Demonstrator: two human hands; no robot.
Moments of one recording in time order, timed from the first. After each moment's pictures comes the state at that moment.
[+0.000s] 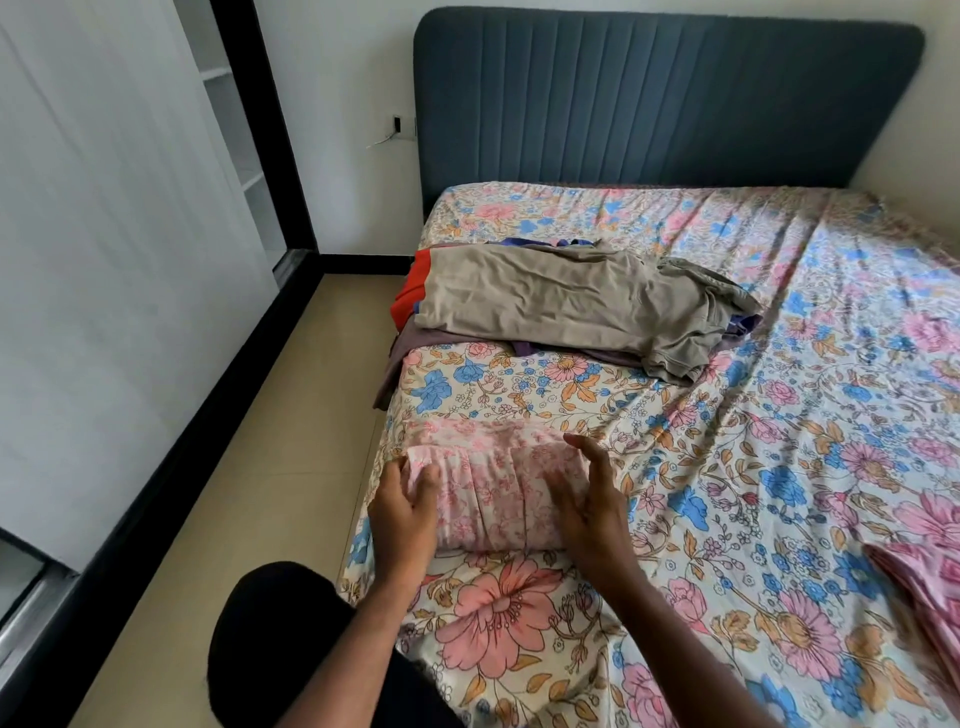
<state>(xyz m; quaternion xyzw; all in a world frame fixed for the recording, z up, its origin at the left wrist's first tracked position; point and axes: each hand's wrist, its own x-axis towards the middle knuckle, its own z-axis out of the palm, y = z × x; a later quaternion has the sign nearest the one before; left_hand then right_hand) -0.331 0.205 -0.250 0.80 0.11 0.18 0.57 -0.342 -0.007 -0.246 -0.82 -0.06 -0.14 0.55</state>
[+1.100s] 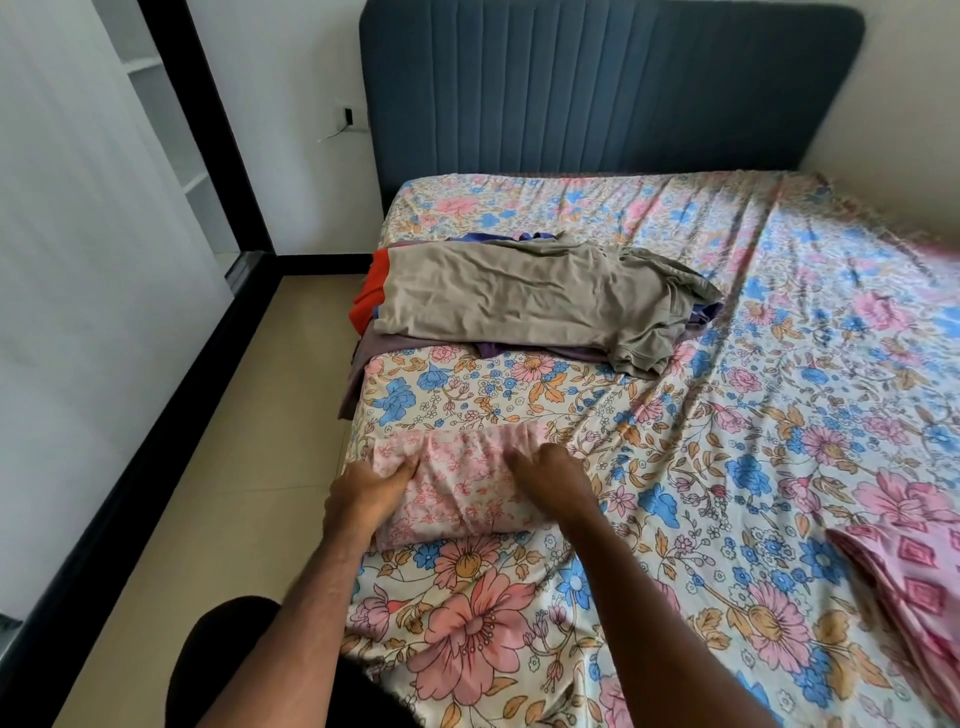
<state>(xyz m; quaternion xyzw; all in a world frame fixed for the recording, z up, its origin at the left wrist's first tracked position) -0.250 0.224 -0.255 0.89 0.24 -0.09 0.38 -0.273 -0.008 -0.228 -0.88 0.16 0.09 0.45</state>
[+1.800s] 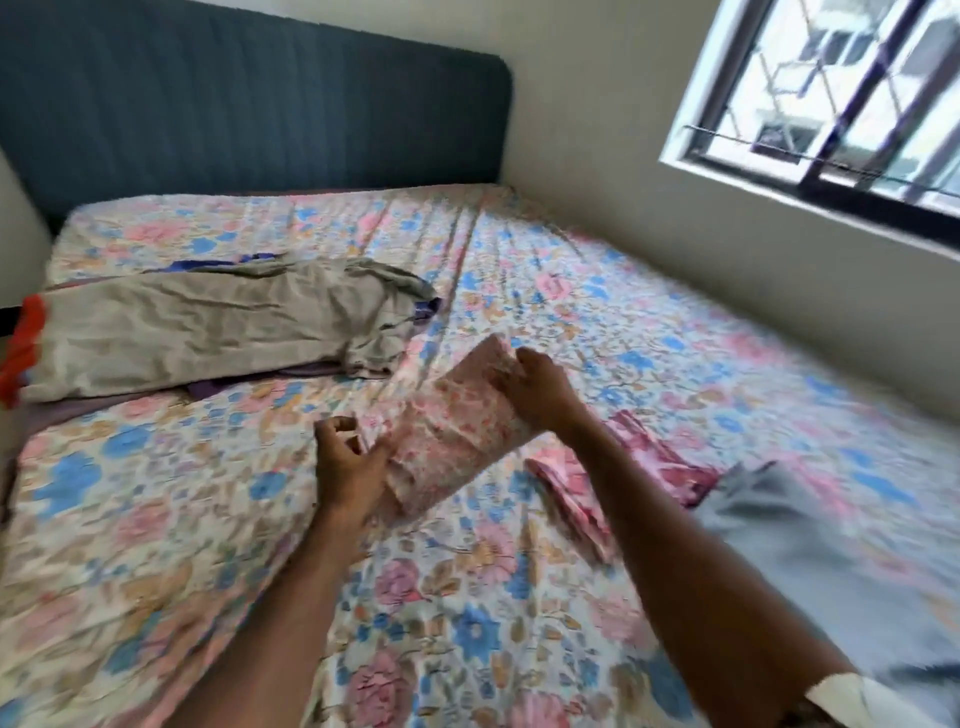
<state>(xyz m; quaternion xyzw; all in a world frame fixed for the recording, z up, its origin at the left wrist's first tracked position) -0.323 -0.049 -0.163 0.74 -0.01 -0.07 0.67 -0.362 -0.279 -0.112 -0.91 0.25 -0.14 0.31</state>
